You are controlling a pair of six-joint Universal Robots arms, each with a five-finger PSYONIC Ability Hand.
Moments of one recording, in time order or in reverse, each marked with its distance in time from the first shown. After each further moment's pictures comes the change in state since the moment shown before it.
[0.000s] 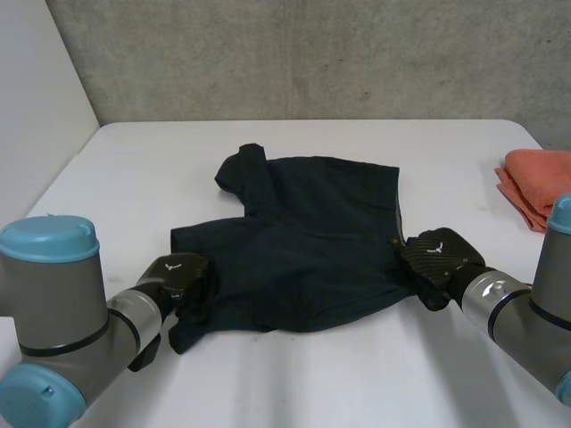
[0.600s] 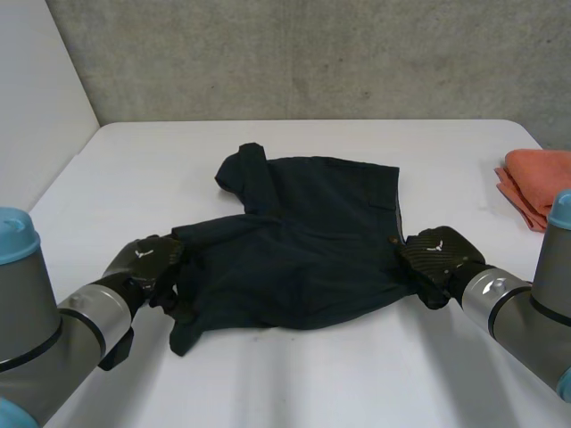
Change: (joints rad) left arm 0.054 0.213 -0.096 -0.031 0.003 -0.004; right arm 0.002 0.000 -0.015 0.019 0.000 0.002; left_hand -0.568 -0.581 -0.576 -0.582 -0.577; right_hand 0.000 0.000 0.000 0.000 0.000
